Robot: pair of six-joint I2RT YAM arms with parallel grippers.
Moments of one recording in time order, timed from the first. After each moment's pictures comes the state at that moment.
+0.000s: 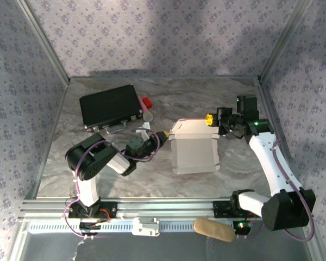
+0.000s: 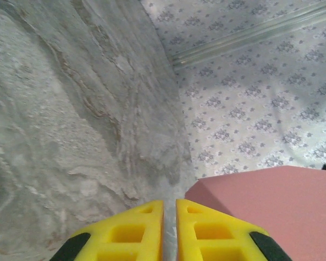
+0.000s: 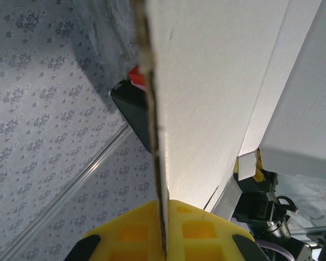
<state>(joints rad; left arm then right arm) -0.80 1.84 0.49 1.25 0.07 -1.25 0.12 1.16 1.06 -0.65 -0.58 1.74</state>
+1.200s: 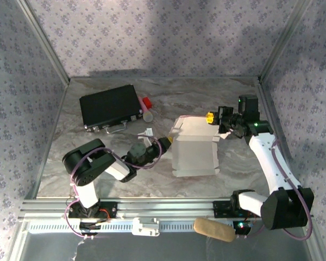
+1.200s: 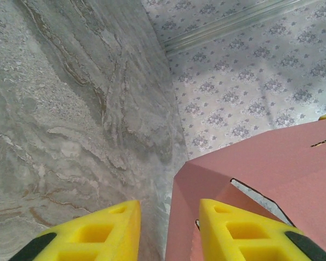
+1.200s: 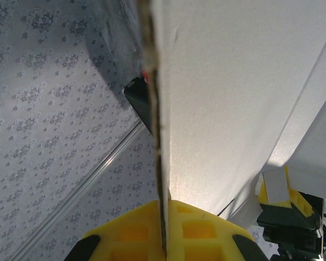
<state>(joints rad) -0.91 1.78 0.43 1.26 -0.02 -1.25 0.08 1.16 1.01 -0.54 -0.62 1.77</state>
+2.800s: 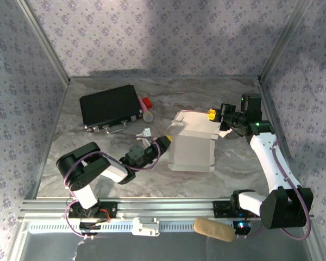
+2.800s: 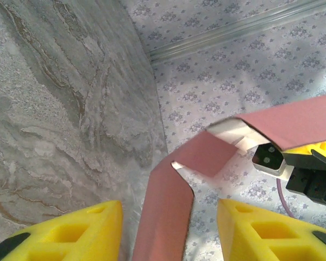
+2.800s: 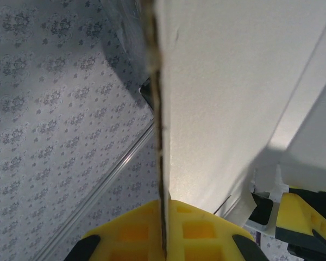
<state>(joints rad) -0.94 1.70 0.40 1.26 -0.08 -1.30 0.05 1.17 1.01 -0.49 -0.64 1.85</state>
